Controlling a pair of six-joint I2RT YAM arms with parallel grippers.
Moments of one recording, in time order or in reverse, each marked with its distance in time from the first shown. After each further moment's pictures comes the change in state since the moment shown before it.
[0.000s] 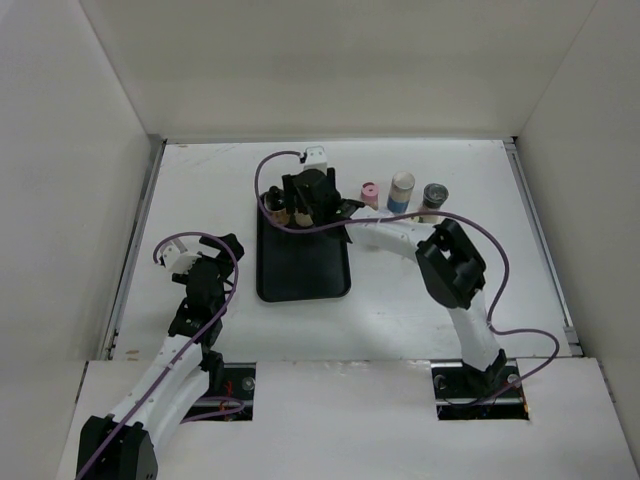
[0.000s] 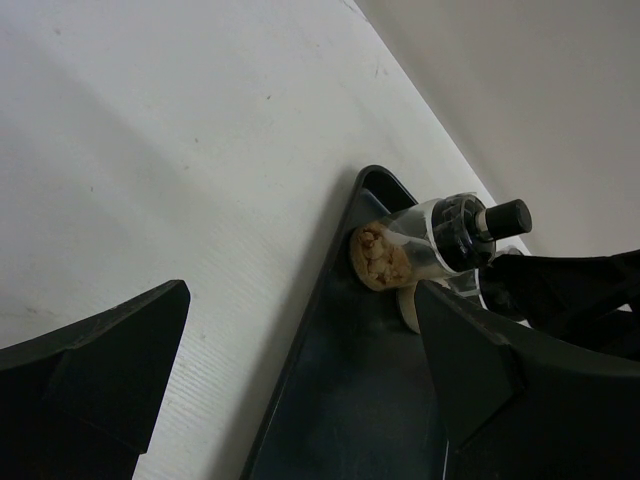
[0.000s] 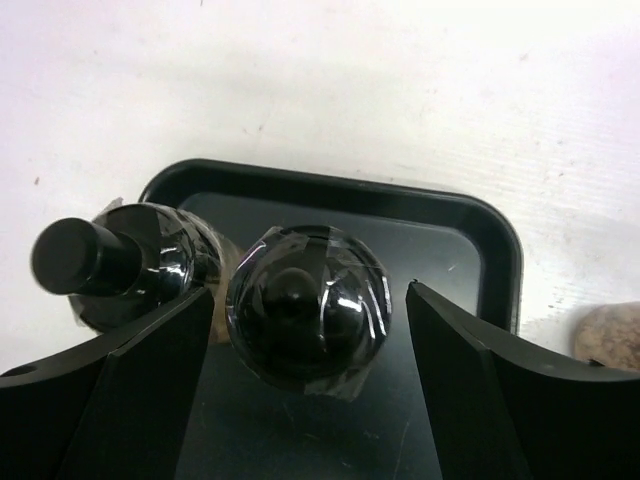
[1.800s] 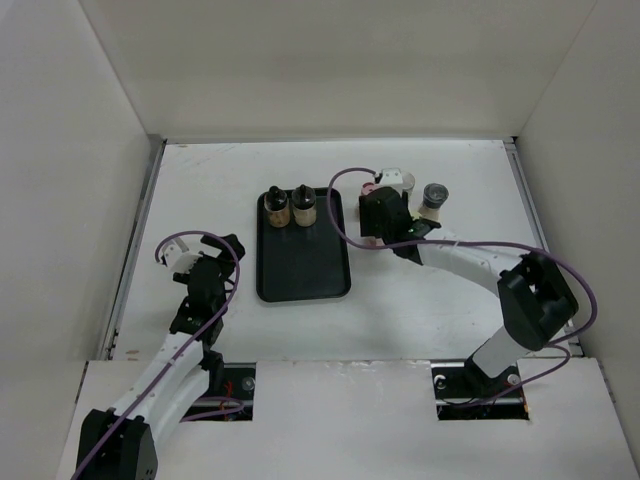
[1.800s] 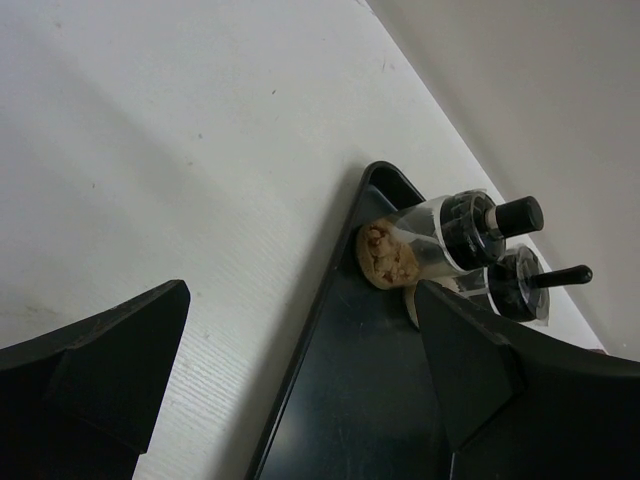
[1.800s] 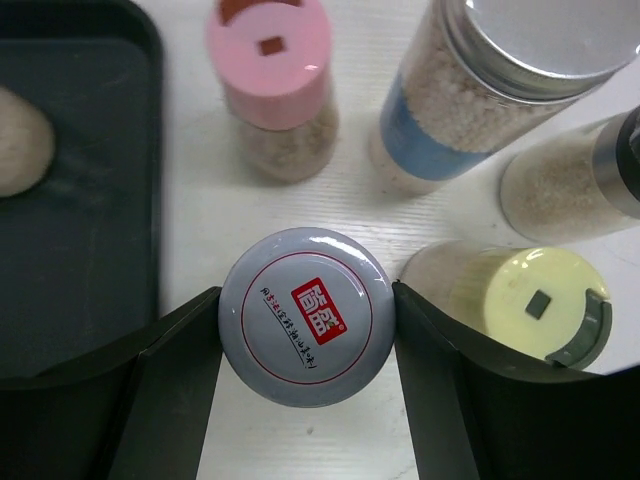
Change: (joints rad) left arm 0.000 0.033 -0.002 0.022 0.001 0.000; right arm -0.182 -0.545 -0.648 -0.112 0.001 0.021
